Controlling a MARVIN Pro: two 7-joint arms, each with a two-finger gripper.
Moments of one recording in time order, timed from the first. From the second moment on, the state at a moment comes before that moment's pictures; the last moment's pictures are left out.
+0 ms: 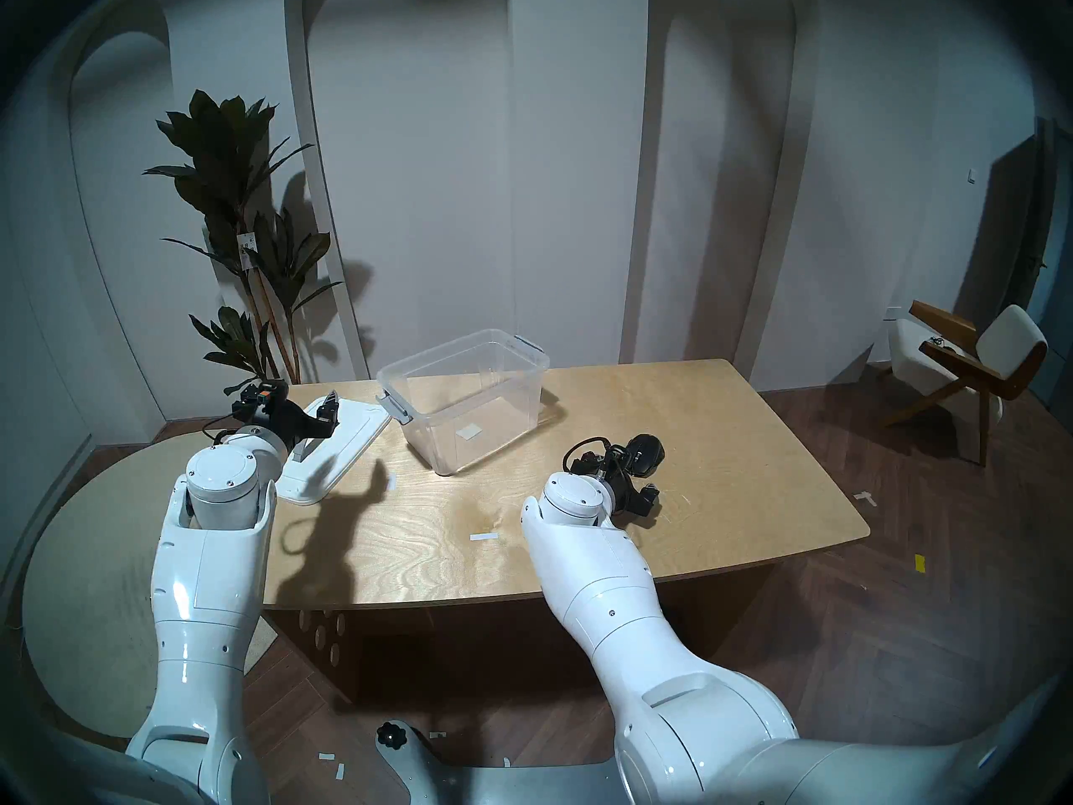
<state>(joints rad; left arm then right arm) 1.38 -1.40 -1.80 -1.56 0.22 0.22 -0.25 -1.12 -1.71 1.35 -0.89 0.38 0.00 -0.88</state>
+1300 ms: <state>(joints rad) 1.38 -1.40 -1.79 -1.56 0.21 0.22 -0.25 -1.02 -1.61 1.40 -0.79 0.45 0.05 -0.70</state>
